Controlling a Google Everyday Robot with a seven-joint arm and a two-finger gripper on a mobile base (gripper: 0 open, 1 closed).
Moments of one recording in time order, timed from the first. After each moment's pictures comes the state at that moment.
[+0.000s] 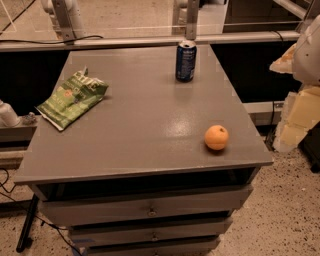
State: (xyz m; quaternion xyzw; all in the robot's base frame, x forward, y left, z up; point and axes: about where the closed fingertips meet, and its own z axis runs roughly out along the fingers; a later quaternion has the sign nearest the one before) arm 0.438 -0.217 0.976 -0.60 0.78 -0.03 0.16
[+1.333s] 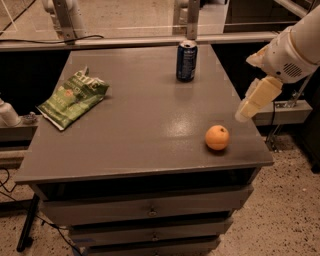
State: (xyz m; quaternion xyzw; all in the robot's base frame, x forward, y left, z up) arm 0.552 -0.207 0.933 -0.56 0.78 0.04 0.28
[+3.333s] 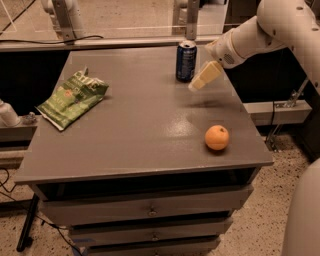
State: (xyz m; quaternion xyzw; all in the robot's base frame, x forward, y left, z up) arm 0.734 -0.138 0.887 -0.53 0.75 0.10 0.39
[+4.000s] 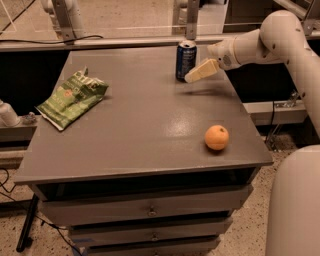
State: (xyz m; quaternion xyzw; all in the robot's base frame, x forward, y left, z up) arm 0.791 -0.143 0.871 -0.44 0.75 0.17 0.46
